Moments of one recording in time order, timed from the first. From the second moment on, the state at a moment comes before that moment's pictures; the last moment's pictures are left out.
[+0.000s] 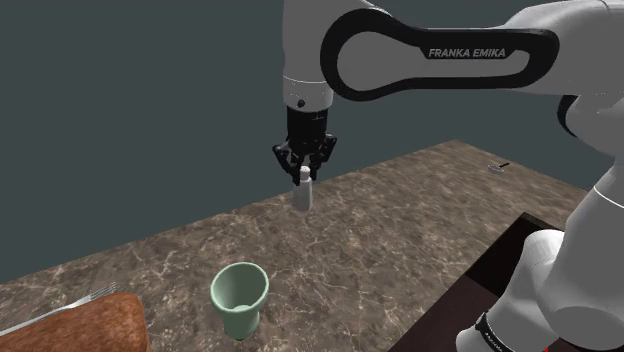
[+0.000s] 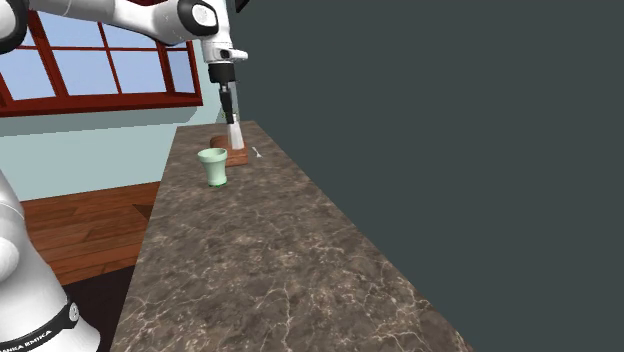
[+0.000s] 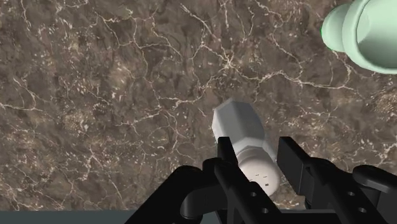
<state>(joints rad) 0.34 0.03 0.26 -1.66 -0.11 1.64 0.80</state>
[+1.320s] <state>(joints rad) 0.70 0.46 0.43 -1.09 -0.26 1.42 1.27</state>
